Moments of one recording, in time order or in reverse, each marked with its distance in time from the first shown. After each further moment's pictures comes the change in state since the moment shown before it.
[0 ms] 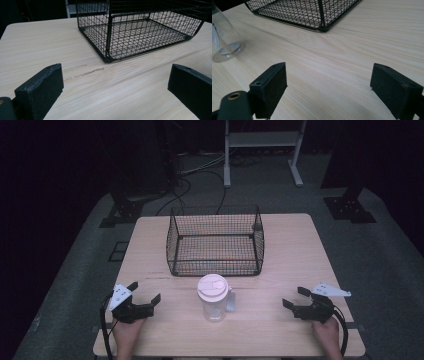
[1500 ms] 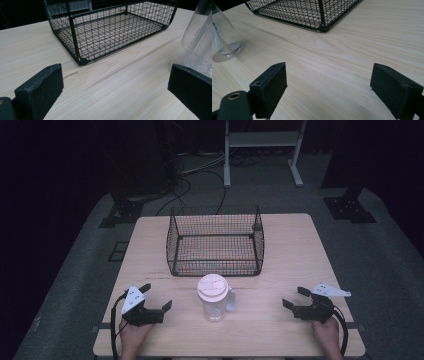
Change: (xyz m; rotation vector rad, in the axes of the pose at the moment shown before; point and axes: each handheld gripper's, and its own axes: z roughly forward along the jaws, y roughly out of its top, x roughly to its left) left arm -0.030 0.005 0.008 0.034 -0.116 0.119; right arm 0.000 0.000 0.000 -0.001 0.000 -0.002
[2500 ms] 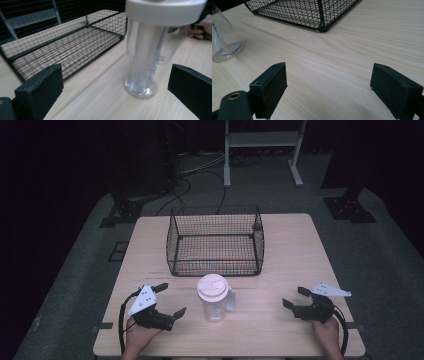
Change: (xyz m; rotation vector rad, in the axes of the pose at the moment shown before) left arm -0.036 0.042 -0.002 -0.032 -0.243 0.112; right arm -0.001 0.000 0.000 -0.001 -0.001 0.004
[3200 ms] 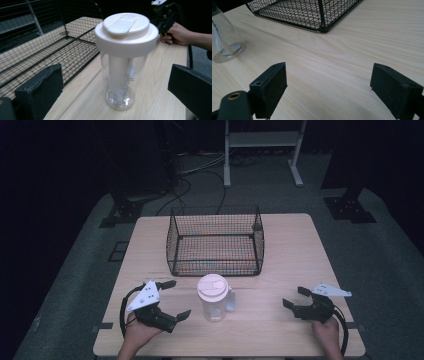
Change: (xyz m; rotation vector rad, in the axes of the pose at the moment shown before) left arm -0.010 0.037 -0.002 0.002 -0.141 0.051; right arm 0.000 0.000 0.000 -0.003 0.005 -0.001
